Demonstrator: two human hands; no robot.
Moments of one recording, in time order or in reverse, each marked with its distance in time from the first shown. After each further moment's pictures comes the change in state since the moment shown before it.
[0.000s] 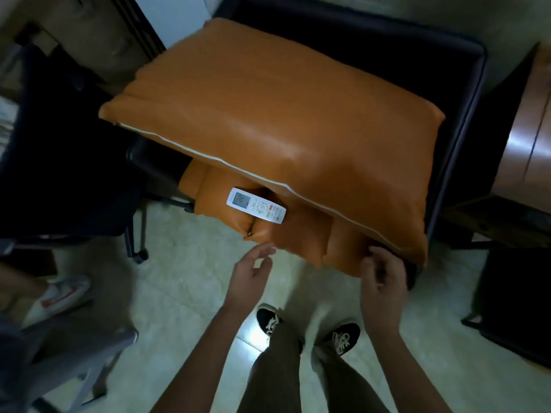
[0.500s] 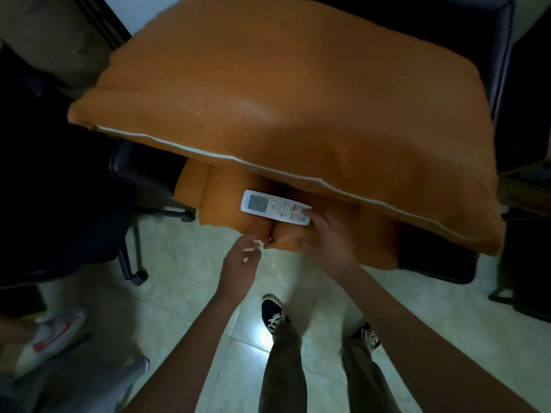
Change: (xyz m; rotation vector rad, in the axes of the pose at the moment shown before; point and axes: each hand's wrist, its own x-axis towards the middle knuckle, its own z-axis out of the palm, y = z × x) left_hand 0.094 -0.079 -0.072 0.051 -0.076 -0.117; right_hand 0.043 -0.005 0.184 -0.396 -0.554 -0.125
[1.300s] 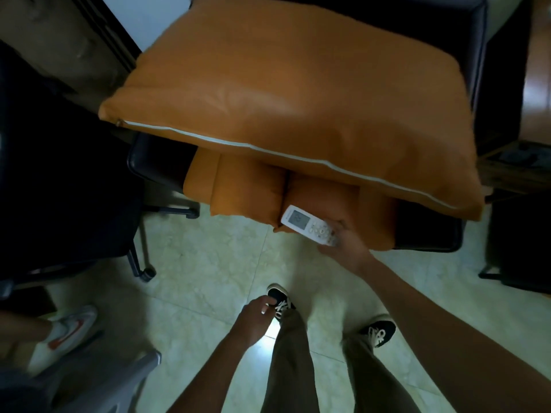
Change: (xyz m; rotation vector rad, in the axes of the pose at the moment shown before) left_hand -0.104 -0.084 -0.012 0.337 -0.407 -0.261; right_hand -0.051 0.017 -0.001 0.110 -0.149 0.197
